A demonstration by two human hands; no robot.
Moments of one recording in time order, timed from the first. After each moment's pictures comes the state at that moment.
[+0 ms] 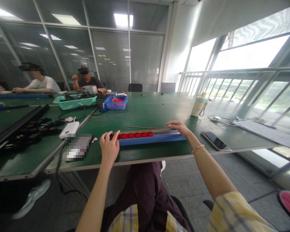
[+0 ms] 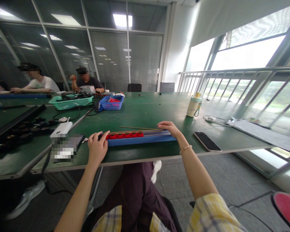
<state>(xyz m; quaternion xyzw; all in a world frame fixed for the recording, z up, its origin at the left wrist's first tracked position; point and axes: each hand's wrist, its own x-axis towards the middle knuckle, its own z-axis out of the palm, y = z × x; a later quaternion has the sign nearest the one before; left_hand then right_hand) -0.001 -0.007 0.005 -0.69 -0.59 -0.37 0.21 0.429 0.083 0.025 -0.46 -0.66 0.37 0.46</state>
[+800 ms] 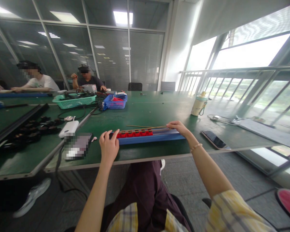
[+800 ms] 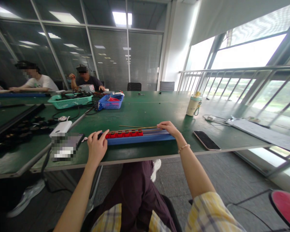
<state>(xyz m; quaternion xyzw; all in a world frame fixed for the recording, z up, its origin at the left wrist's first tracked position) 0.000 -0.006 0.003 -0.69 -0.59 -0.37 0.21 0.426 0.082 0.027 -0.47 -0.70 0.34 0.42</state>
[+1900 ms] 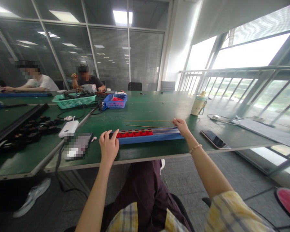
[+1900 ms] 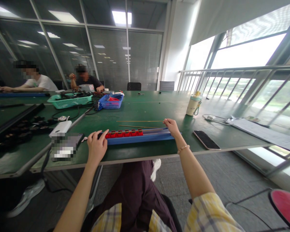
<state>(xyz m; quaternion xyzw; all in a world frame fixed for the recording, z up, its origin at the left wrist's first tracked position) 0.001 -0.005 0.004 -0.69 -0.59 -0.38 0.20 0.440 0.106 0.001 -0.54 -0.60 0.20 0.55</state>
